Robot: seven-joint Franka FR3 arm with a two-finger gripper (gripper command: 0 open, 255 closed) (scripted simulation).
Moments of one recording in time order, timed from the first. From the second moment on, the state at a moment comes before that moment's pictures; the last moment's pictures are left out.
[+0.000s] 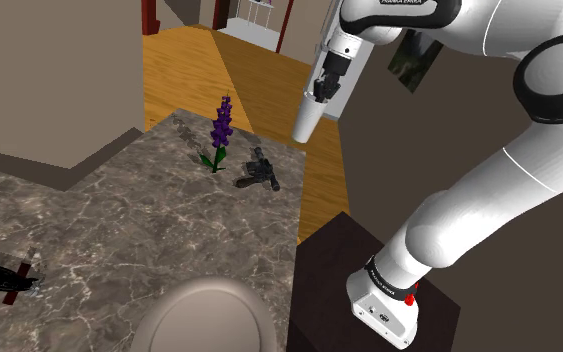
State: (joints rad) arm 0.01 -0.18 -0.26 -2.00 0.02 1.76 -0.25
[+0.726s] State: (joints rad) arm 0.01 -0.18 -0.26 -1.85 0.02 1.62 -0.24
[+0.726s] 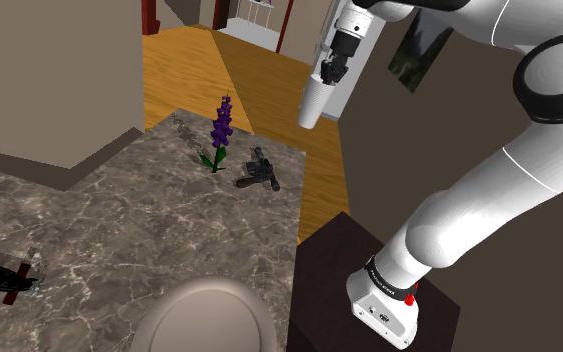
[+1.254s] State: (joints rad) arm 0.07 -0.24 -0.16 -1.90 0.04 1.61 -0.09
